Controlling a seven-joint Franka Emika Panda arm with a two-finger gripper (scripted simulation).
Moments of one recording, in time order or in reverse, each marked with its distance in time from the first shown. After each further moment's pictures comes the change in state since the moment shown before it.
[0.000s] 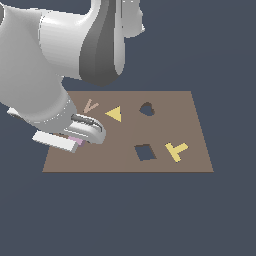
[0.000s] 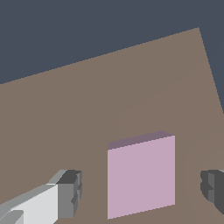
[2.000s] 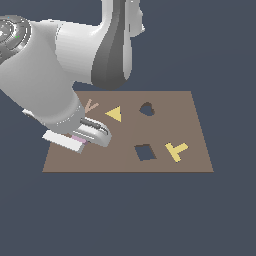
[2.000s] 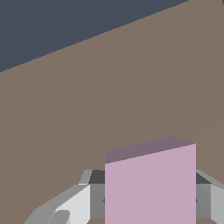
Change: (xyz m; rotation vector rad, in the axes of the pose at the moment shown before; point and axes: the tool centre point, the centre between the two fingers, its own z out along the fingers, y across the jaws) arm -0.009 -0.011 0.017 0.001 0.000 0.082
